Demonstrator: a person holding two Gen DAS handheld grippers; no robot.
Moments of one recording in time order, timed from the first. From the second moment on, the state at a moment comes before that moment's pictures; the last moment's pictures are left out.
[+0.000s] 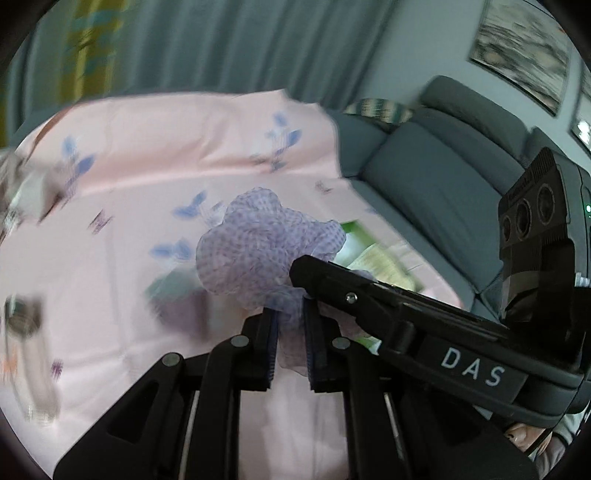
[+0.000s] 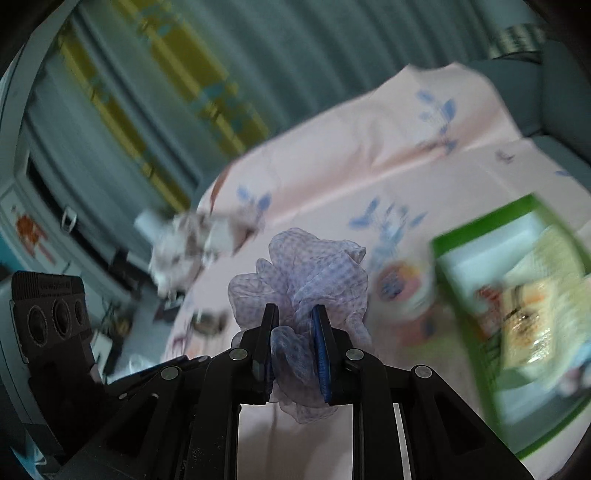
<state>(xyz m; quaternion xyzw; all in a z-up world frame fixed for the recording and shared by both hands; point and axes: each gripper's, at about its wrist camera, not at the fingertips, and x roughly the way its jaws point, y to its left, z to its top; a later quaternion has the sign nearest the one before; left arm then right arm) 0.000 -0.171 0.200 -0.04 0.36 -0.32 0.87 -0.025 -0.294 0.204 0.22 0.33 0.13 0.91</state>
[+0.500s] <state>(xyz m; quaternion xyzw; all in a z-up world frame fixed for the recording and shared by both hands) 0.070 -0.325 0.153 0.02 0.40 -0.39 0.83 0.005 -0.453 0.157 0.34 0.29 -0.01 0.89</state>
